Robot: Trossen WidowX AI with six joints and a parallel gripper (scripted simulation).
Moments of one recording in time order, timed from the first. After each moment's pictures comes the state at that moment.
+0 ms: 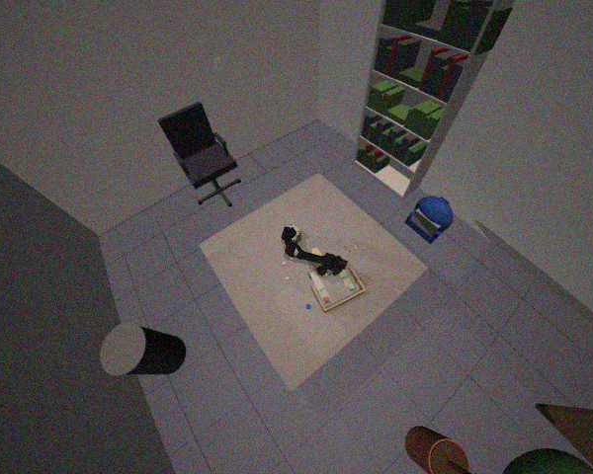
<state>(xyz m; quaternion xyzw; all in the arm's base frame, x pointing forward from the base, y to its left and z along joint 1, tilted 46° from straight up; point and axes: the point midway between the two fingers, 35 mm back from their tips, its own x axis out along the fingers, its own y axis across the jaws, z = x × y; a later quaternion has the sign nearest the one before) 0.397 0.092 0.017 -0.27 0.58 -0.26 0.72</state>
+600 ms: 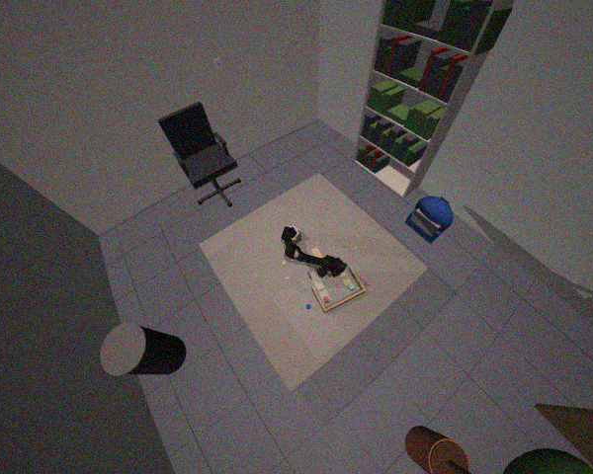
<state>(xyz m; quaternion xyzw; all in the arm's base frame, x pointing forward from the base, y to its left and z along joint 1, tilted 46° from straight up) 0.404 0.072 -0.003 -0.27 0.58 -0.26 0.72</state>
